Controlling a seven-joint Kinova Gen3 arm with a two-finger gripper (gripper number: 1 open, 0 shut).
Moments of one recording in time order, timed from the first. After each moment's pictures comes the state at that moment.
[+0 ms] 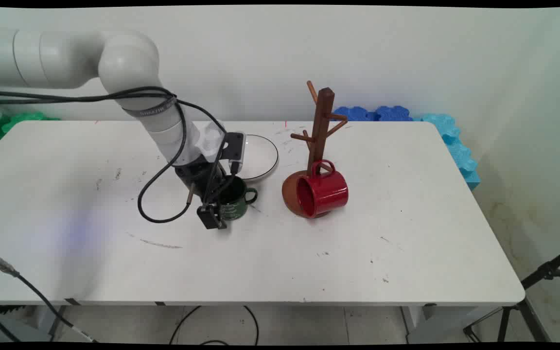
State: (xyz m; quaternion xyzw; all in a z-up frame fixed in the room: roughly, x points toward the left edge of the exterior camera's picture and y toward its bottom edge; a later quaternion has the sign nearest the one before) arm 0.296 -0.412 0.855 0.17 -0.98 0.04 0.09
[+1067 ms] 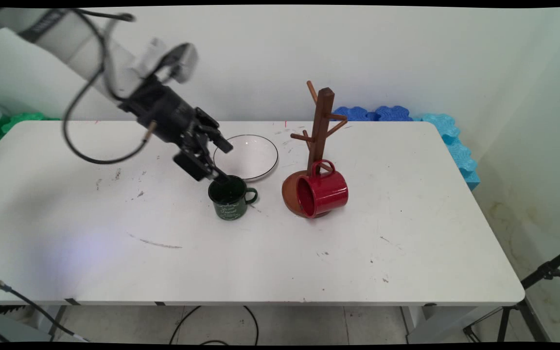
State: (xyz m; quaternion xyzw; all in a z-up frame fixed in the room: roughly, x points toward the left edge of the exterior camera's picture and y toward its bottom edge) arm 0.384 -0.392 0.966 0.19 -0.92 0.03 0.33
